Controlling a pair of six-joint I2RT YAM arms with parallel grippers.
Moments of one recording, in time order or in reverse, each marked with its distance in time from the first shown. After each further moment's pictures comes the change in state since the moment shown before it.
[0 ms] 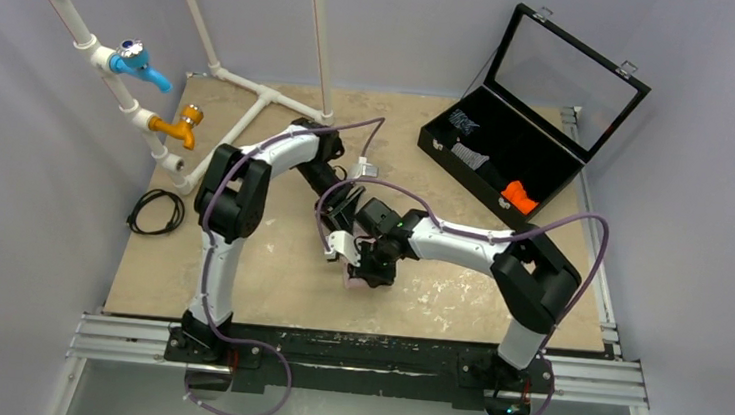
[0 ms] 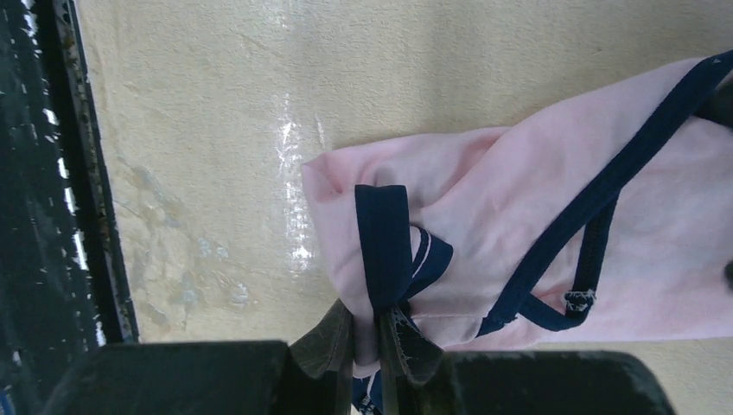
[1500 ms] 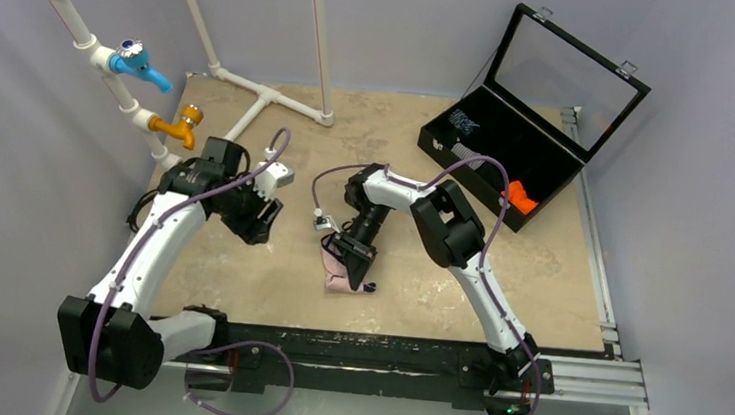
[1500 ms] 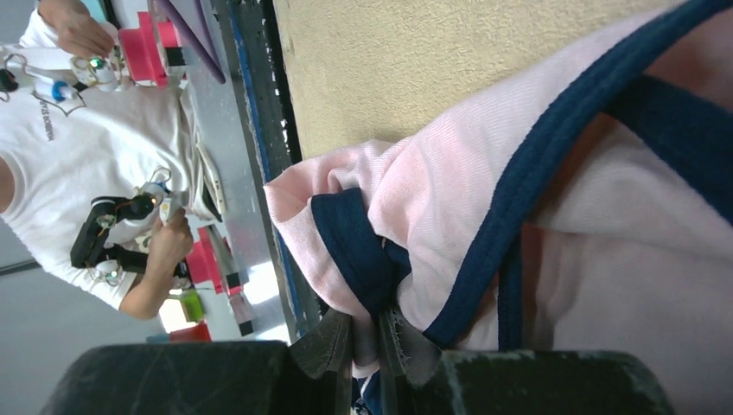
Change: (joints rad) left arm 0.305 -1.034 -0.652 0.245 -0.609 0.065; right arm -0.169 0.750 0.801 -0.855 -0.633 -0.098
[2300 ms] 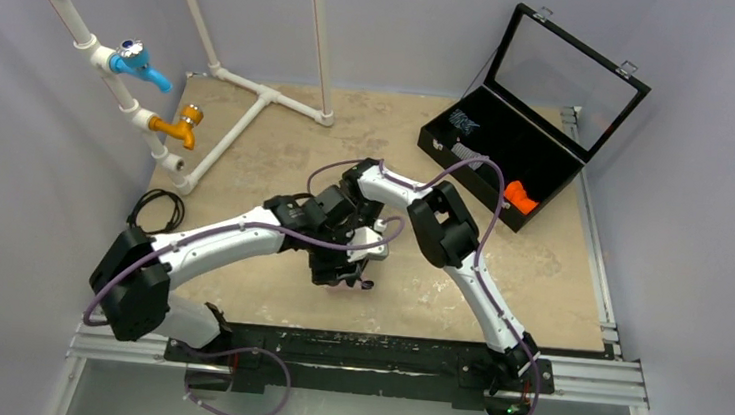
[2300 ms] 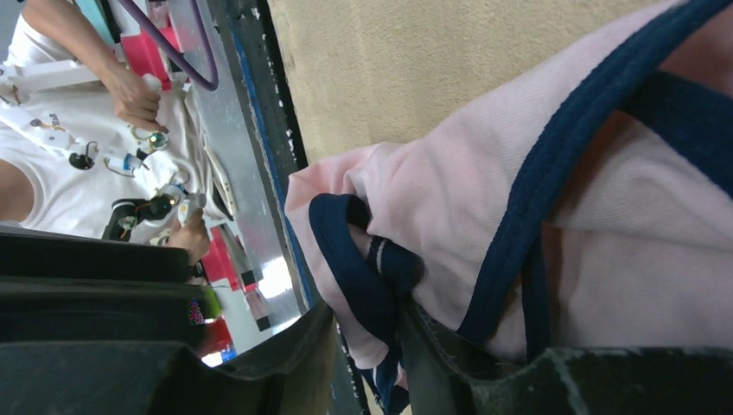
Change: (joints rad) left arm -0.694 0.201 -0.052 0.287 0.001 0.064; right arm 0.009 0.062 0.143 -0.097 0.039 0.051
